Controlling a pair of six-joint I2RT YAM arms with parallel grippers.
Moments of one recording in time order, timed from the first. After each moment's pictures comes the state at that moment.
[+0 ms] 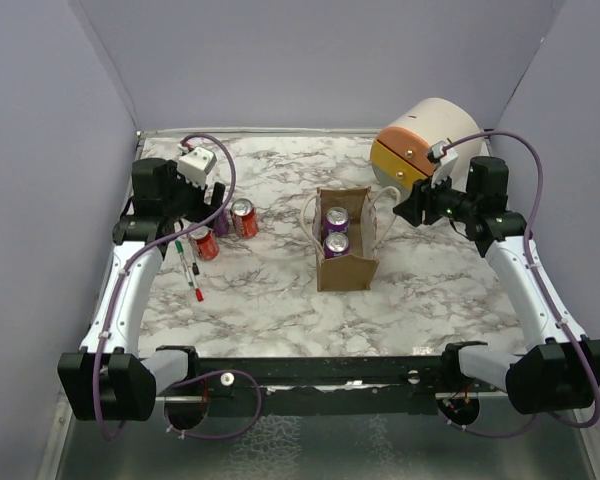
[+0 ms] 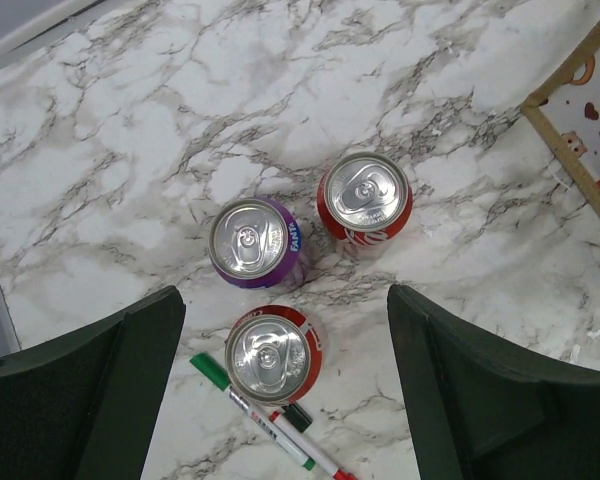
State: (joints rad) left arm -0.02 1.13 1.05 -0.44 0.35 0.29; right arm 0.08 1.17 1.05 -0.41 -0.61 -0.14
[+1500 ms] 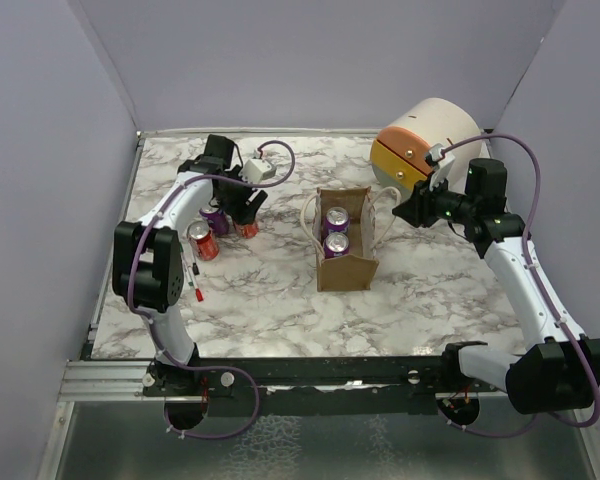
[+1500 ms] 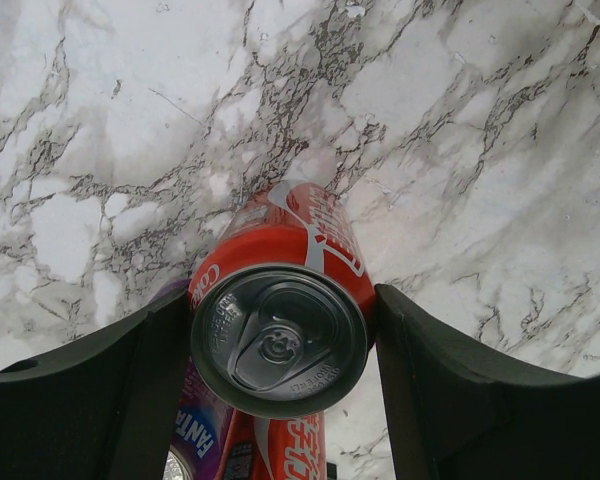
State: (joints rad) left arm -0.20 1.82 1.46 -0.74 0.35 0.60; right arm 0.07 1.17 1.02 -0.39 -0.68 -0.15
